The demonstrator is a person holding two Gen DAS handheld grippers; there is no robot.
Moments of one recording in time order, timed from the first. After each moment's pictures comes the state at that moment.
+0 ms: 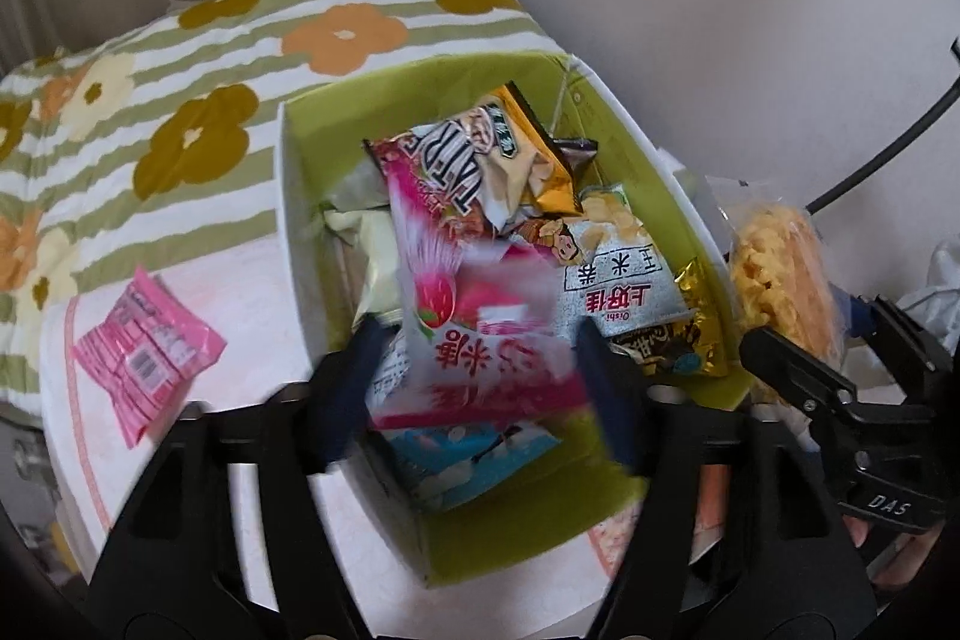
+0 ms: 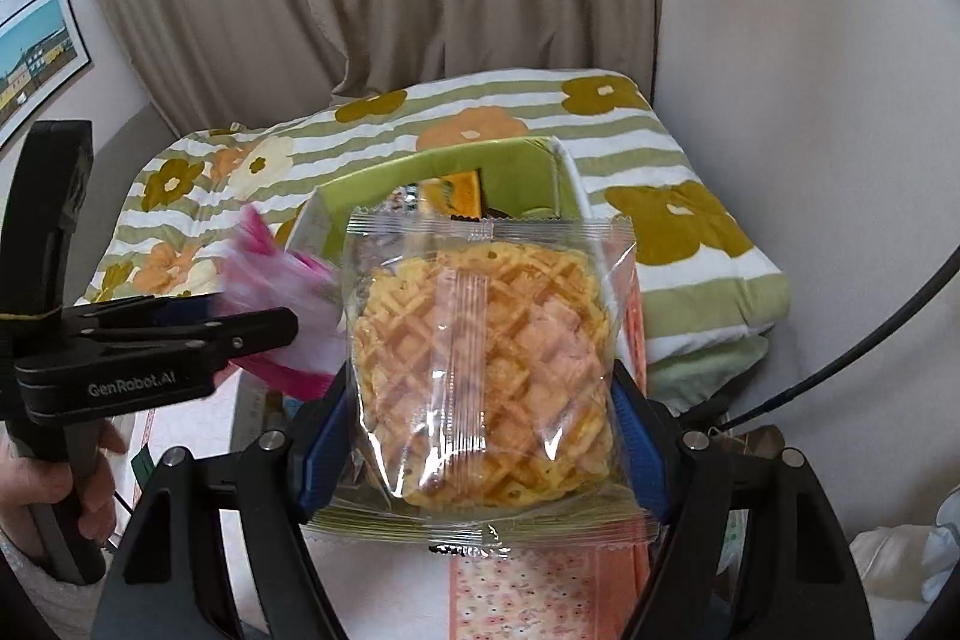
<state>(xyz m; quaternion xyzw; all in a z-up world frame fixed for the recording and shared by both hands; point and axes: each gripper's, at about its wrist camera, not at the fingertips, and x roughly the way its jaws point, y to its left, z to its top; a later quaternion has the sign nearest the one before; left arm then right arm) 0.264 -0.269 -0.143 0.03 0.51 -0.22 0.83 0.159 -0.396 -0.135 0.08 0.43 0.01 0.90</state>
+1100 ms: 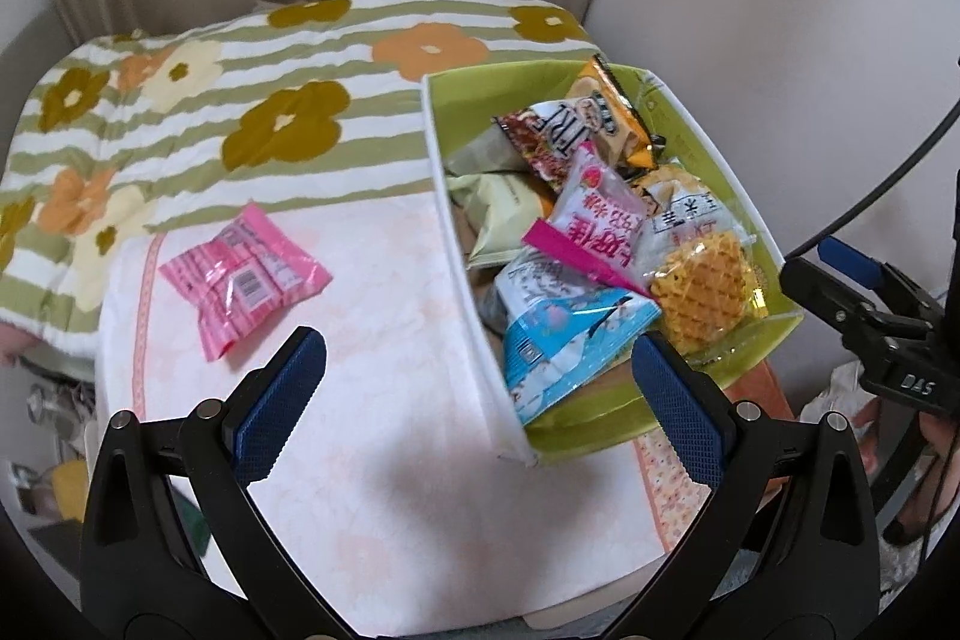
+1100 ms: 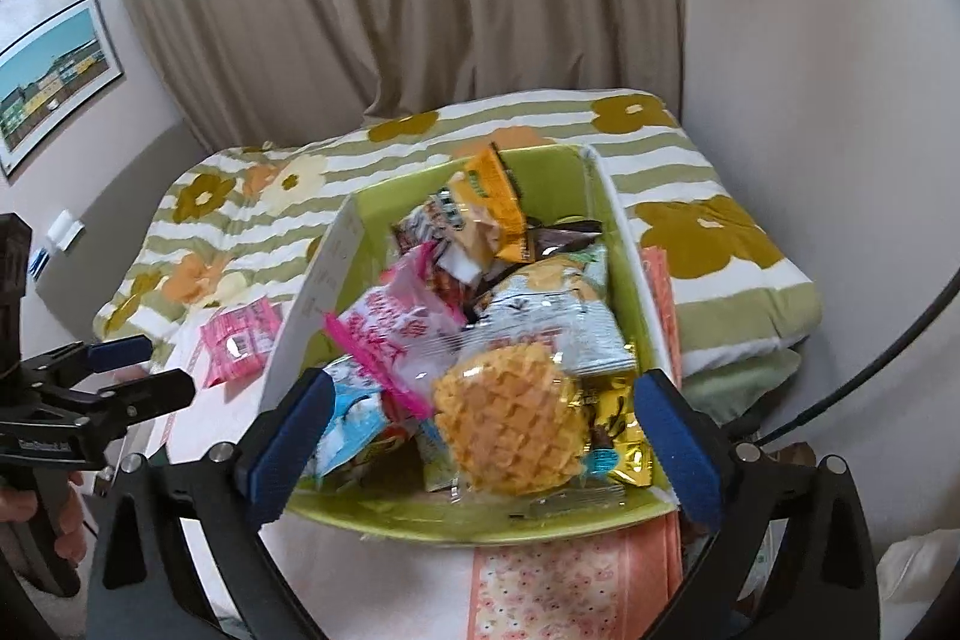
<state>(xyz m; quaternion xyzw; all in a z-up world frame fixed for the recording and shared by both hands) 0.199 -0.180 -0.135 0.00 0.47 -0.14 0.87 0.153 -0.391 -0.140 0.08 0.39 0.07 0.91</state>
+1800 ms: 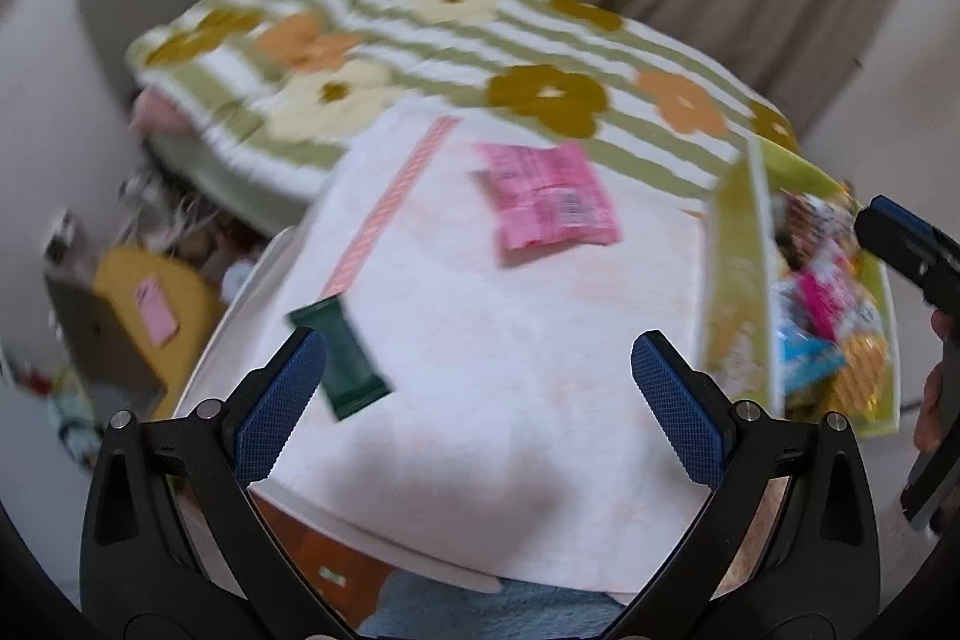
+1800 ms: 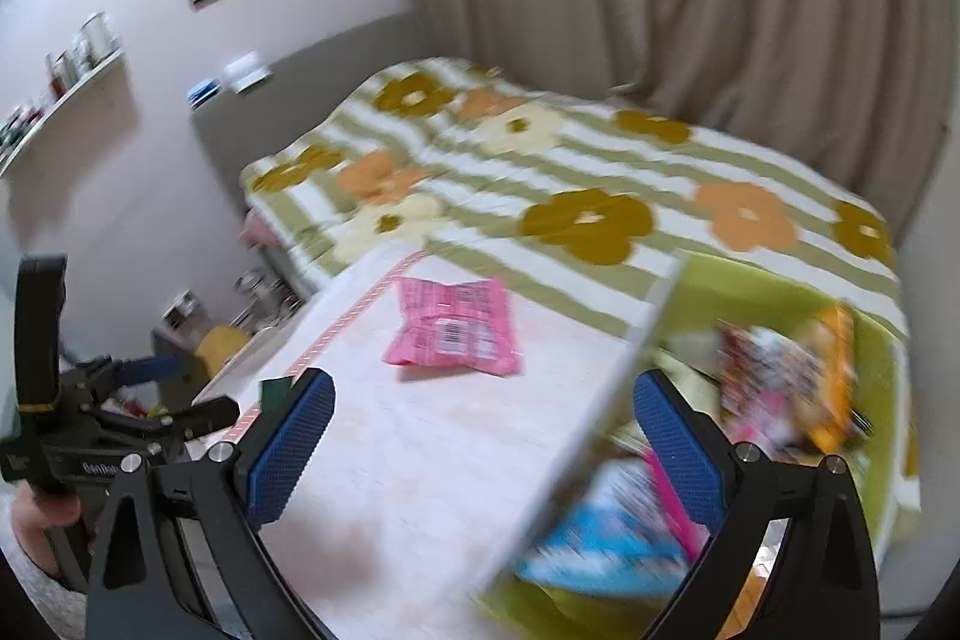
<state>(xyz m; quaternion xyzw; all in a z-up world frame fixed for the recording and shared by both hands) 0.119 0.006 -0.160 -0.16 0.47 0.13 0.86 0.225 -0.195 -0.122 -0.06 0.40 0.33 0.85</state>
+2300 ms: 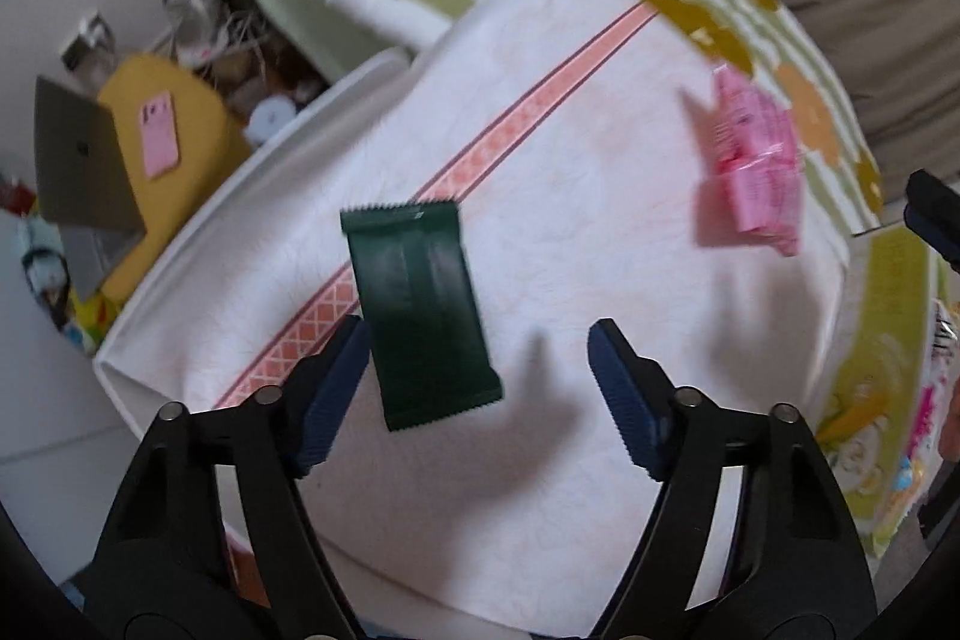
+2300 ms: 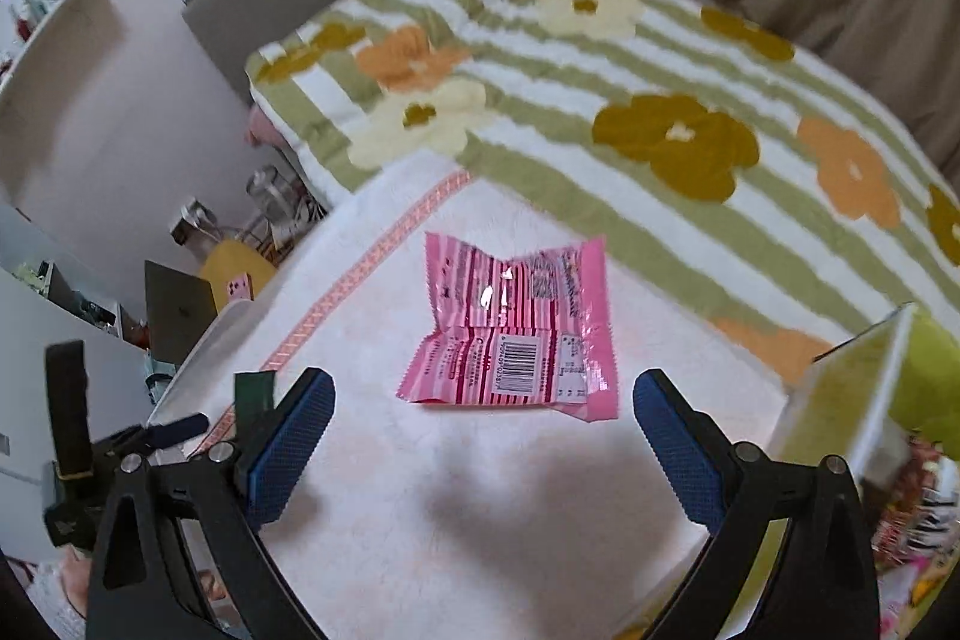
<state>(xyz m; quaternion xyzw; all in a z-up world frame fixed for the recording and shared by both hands) 0.147 0.095 -0.307 -0.30 0.55 0.21 0.75 0.326 -0.078 -0.232 -0.12 0.53 0.35 0.76</state>
